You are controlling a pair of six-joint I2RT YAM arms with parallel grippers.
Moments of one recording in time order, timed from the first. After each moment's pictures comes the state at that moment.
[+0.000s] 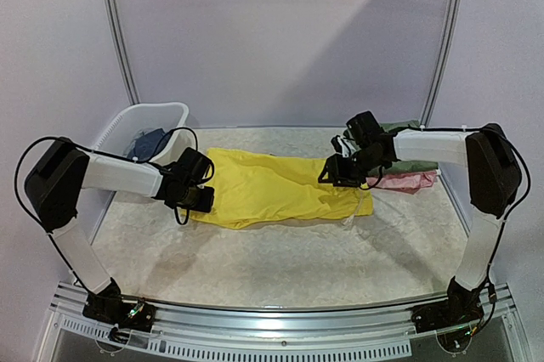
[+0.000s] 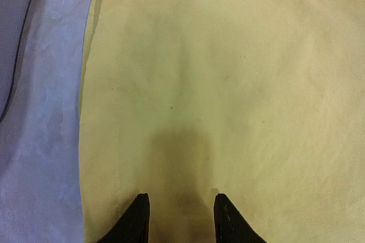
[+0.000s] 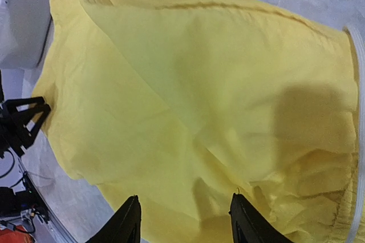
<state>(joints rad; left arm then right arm) -0.57 1.72 0.89 -0.20 -0.27 -0.36 0.51 1.89 1.33 -0.42 -0.33 0.48</state>
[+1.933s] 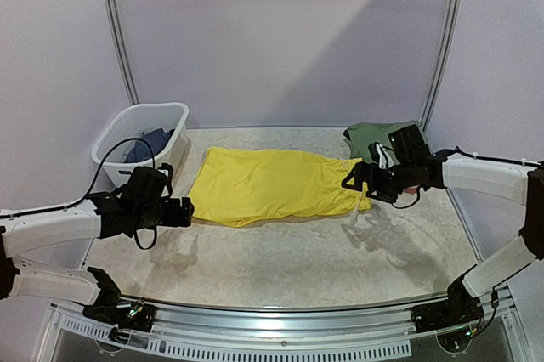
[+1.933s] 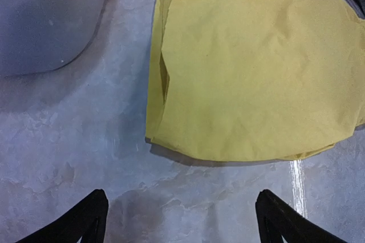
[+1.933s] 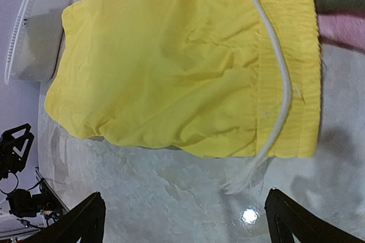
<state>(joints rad) -0.62 1.09 0.52 -0.25 -0.33 -0.46 0.44 1.44 0.90 -0.30 -0.32 0.60</state>
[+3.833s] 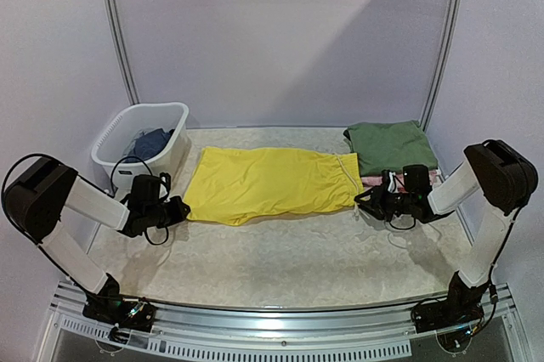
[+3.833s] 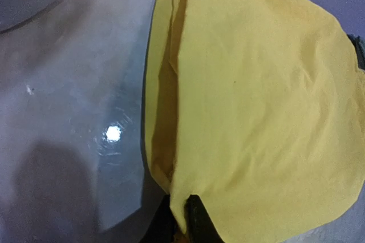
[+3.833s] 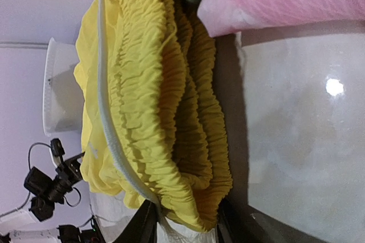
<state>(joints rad) -0.30 1.58 0.39 0.48 0.07 -0.58 0.22 1.83 0.58 0.59 -0.59 0.87</state>
